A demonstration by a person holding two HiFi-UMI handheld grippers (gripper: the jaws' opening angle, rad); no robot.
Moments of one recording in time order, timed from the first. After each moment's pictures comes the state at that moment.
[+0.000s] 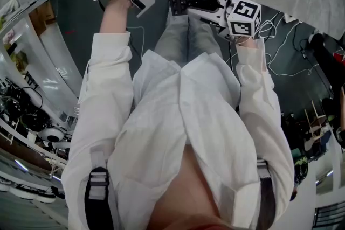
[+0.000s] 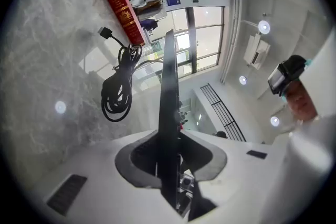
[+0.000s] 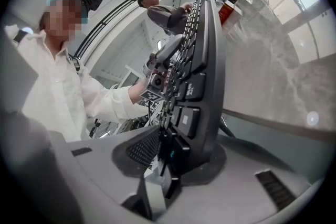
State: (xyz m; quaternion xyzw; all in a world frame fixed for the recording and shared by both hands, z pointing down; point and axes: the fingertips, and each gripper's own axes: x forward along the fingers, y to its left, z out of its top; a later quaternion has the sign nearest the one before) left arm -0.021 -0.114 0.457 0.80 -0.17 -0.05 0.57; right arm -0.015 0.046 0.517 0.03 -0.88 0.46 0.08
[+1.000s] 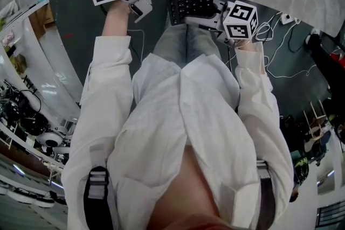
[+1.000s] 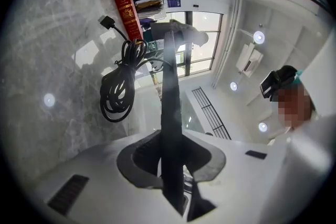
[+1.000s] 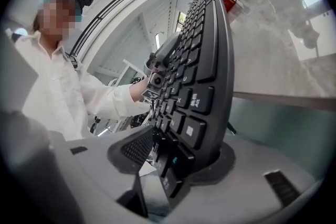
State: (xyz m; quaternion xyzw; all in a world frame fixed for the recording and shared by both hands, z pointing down) left arm -0.024 -0.108 0.452 0.79 -0.13 -0.09 0.59; right arm -0.013 0.050 0.518 0.02 -0.87 0.47 0.12
